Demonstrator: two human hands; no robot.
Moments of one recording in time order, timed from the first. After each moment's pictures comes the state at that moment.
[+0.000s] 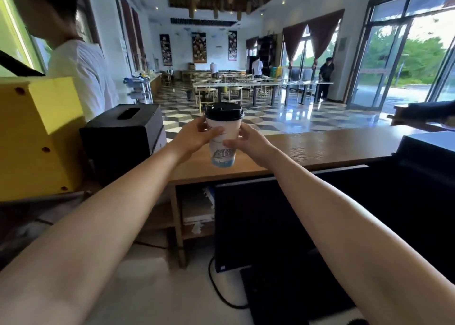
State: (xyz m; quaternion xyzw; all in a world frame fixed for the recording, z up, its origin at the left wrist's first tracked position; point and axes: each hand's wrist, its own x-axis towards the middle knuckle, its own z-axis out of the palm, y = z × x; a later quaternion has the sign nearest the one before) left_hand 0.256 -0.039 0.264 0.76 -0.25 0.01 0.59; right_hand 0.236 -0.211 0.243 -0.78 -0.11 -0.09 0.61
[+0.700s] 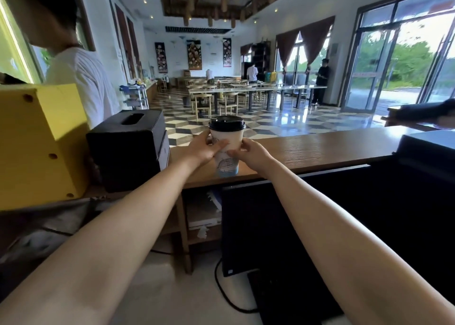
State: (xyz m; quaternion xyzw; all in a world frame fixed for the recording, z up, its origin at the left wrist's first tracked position) left_hand 0.268 -0.042 0.240 0.78 -0.21 0.01 0.58; right_hand 0.238 -0.199 0.223 -0.82 -0.04 -0.13 0.56
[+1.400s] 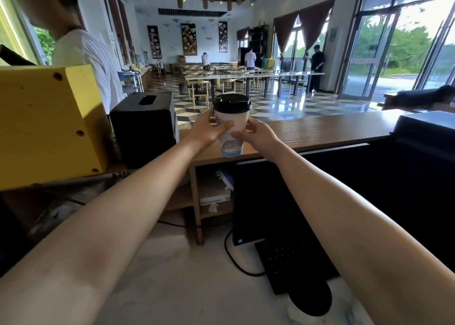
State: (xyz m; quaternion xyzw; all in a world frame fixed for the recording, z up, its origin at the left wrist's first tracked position) left_hand 0.231 -0.011 0.250 0.79 -0.24 0.07 0.57; right_hand 0.195 -0.163 0.232 -0.82 -0.04 -0.18 0.55
